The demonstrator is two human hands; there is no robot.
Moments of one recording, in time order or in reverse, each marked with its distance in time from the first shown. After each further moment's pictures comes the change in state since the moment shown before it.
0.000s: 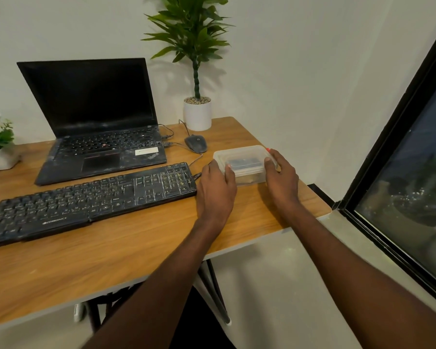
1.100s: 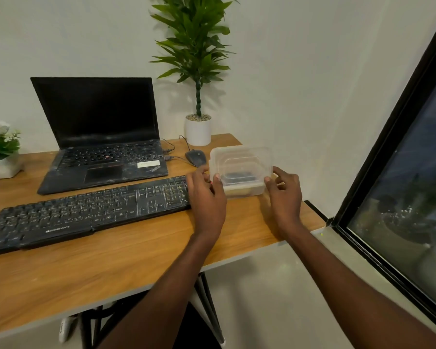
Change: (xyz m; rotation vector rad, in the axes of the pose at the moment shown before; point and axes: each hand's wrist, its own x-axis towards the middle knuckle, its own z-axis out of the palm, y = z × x) left_hand -0.005 -0.003 -0.017 -0.502 0.233 -0.001; right_hand -0.013 -0.006 -0.012 0.082 0.114 -0.037
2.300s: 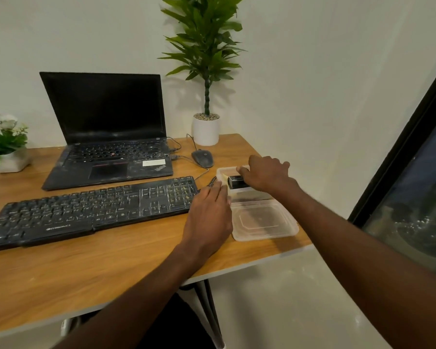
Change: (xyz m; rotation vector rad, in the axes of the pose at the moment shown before) left_hand -0.008 -0.014 -0.030 0.748 -0.396 0.442; right_hand 0.055 -0.075 0.052 -1.121 -0.563 -0.185
